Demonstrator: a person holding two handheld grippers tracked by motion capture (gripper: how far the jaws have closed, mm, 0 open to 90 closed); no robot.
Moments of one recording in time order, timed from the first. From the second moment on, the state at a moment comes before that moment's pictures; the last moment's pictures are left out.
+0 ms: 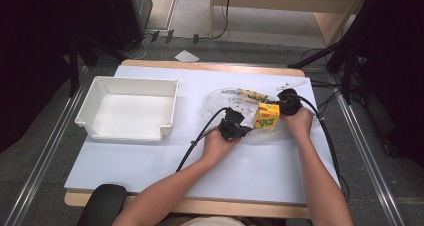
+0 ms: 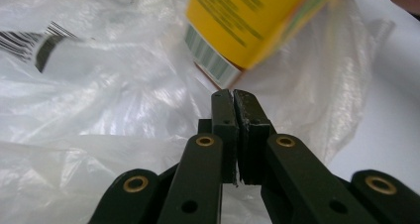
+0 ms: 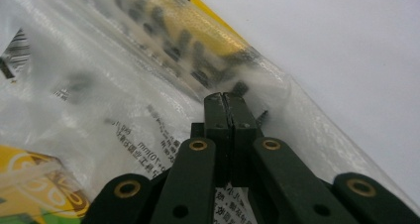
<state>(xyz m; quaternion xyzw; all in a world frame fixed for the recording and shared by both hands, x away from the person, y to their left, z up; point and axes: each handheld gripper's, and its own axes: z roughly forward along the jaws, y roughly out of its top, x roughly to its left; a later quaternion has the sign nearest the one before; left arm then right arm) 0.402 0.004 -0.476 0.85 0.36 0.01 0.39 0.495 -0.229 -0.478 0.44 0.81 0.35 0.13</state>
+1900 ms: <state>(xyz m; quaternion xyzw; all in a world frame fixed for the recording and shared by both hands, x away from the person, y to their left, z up) 0.370 0.037 -0.392 0.85 0.29 -0.02 0.45 0.487 -0.234 -0.415 0.47 0.78 0.38 0.14</state>
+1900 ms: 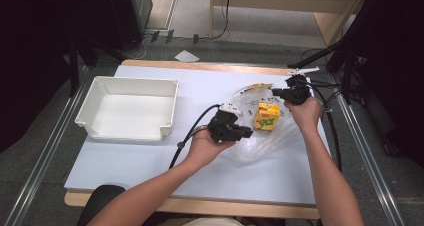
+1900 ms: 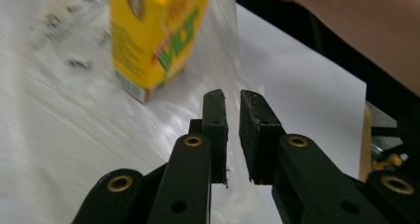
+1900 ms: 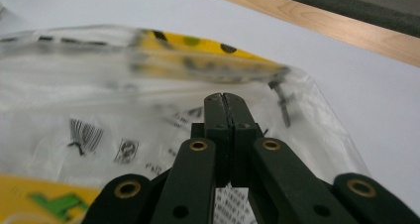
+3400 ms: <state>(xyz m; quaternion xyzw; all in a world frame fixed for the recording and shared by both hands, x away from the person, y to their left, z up) 0.502 0.005 -0.471 0.85 0.37 0.06 0.38 0.389 -0.260 -0.476 0.46 0.80 0.37 0.13</state>
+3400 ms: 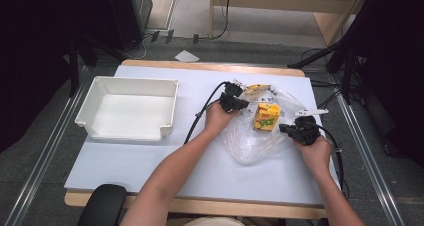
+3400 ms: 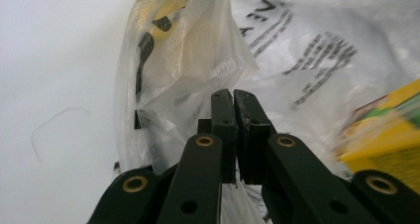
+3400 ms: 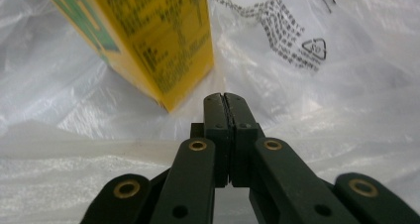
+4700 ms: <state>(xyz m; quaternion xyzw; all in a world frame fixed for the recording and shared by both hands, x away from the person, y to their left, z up) 0.493 0.028 -0.415 0.84 0.33 0.03 0.43 0.341 -0.279 -0.434 0.45 0.78 0.41 0.15</state>
